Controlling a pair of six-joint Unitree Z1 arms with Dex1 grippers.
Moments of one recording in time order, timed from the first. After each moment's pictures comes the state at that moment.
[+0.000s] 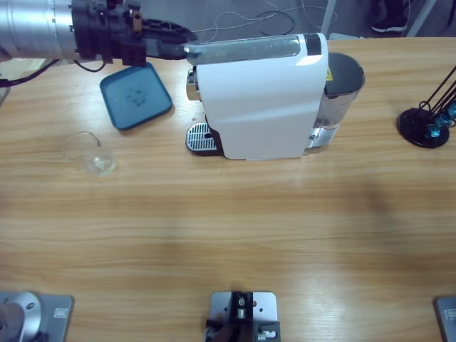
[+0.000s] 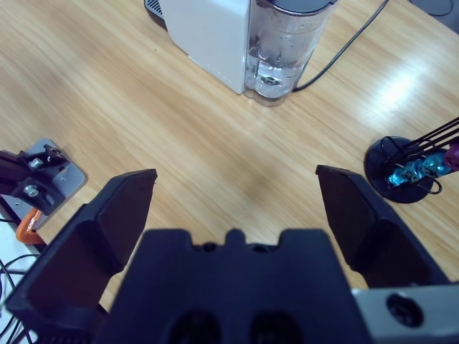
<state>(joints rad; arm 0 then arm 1) -0.49 1.76 -1.11 -0.11 -0.75 -0.87 0.74 0.86 -0.81 0.64 -0.03 0.01</state>
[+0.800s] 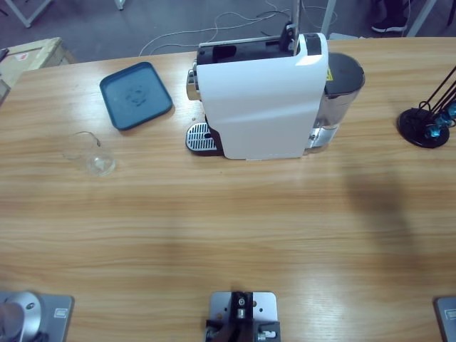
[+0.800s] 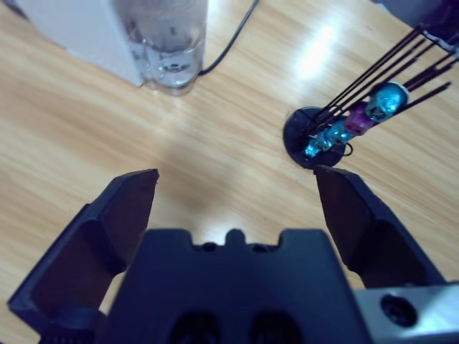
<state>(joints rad) -0.74 1.55 -1.30 0.08 -0.33 -0.50 0.74 0.99 -0.83 0.65 -0.33 0.12</state>
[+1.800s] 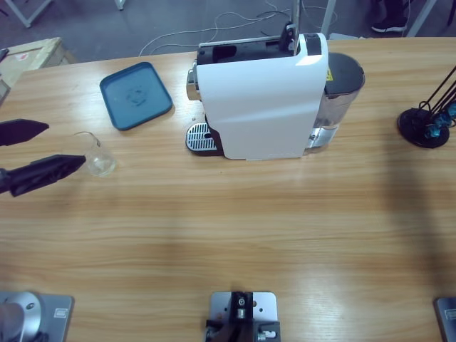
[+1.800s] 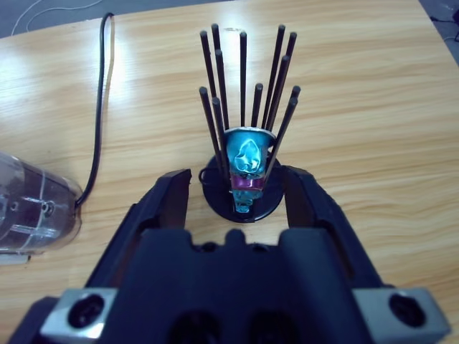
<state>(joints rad) -0.86 0.94 -0.63 0.22 0.12 -0.01 0.17 1.28 -0.60 -0.02 -0.24 0.21</state>
